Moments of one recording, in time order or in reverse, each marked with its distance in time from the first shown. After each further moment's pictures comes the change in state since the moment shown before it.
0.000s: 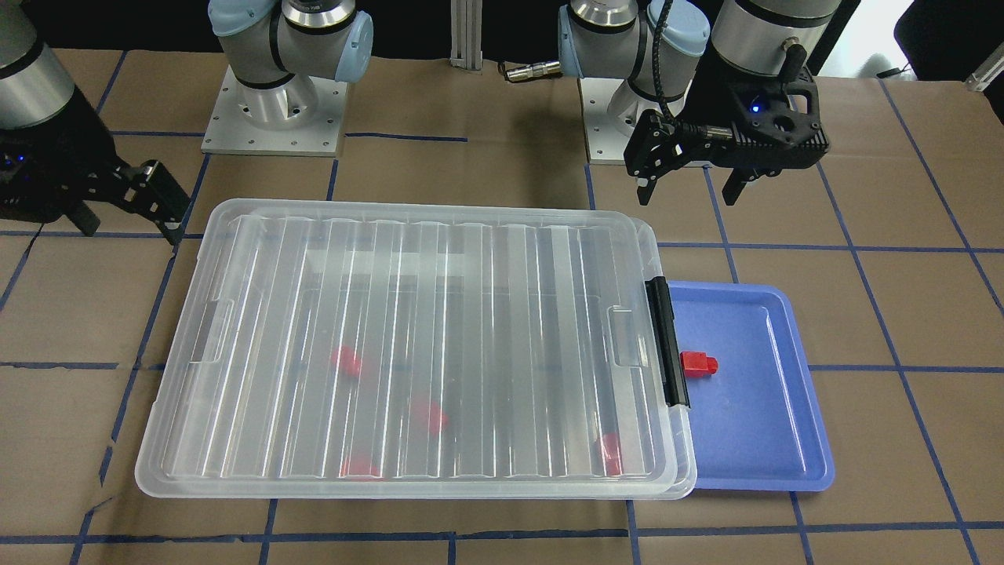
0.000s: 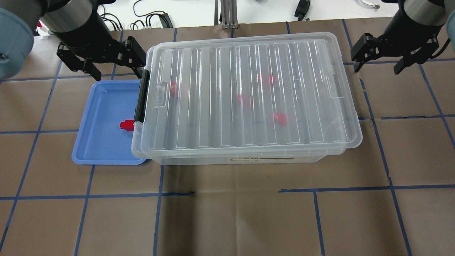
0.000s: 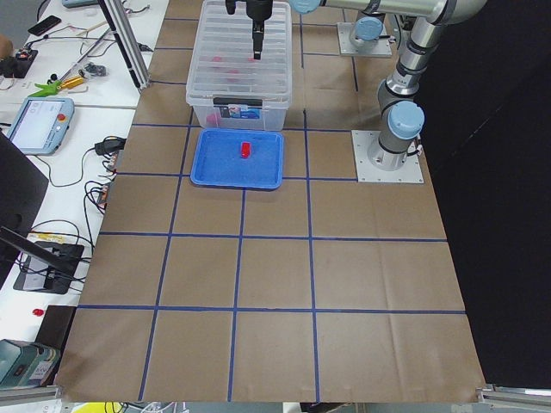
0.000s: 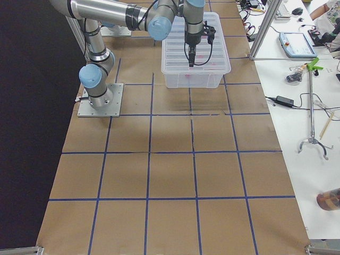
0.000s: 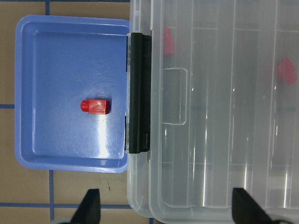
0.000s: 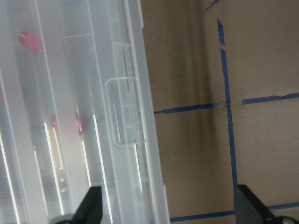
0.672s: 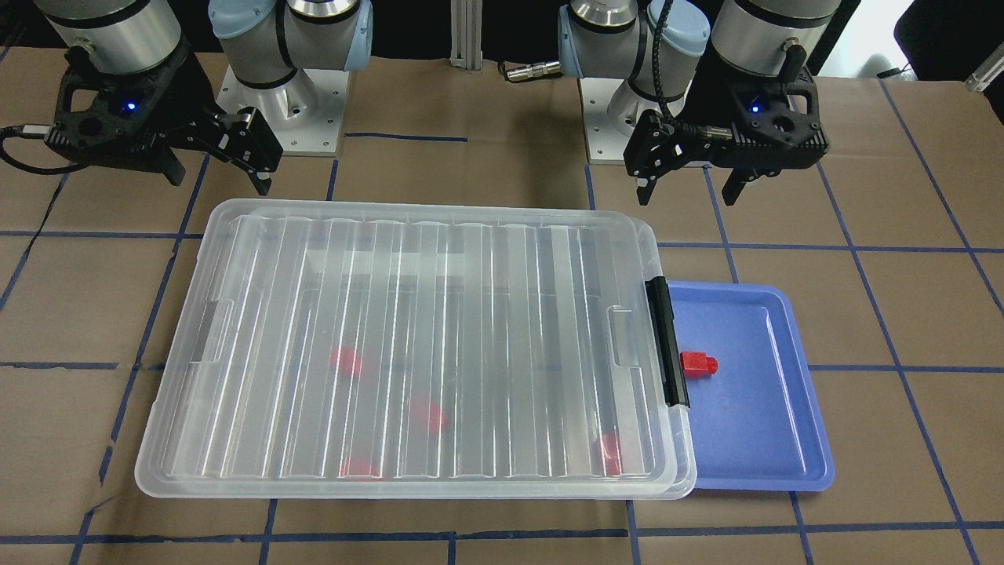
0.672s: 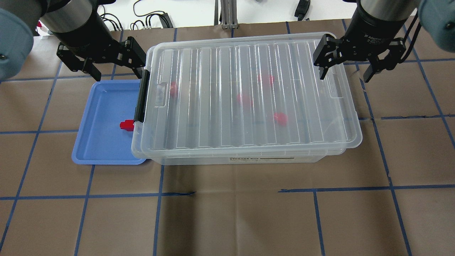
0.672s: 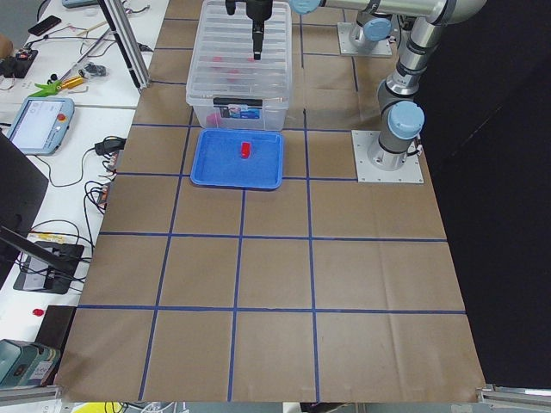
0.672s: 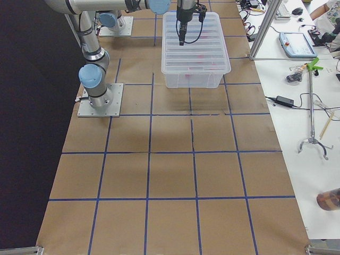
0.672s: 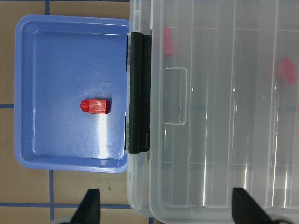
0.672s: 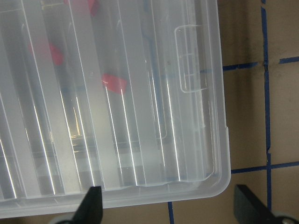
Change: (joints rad) left arm 0.000 0.000 -0.001 0.000 0.000 0.000; right arm 0.161 -0.003 -0.090 0.181 0.001 0.159
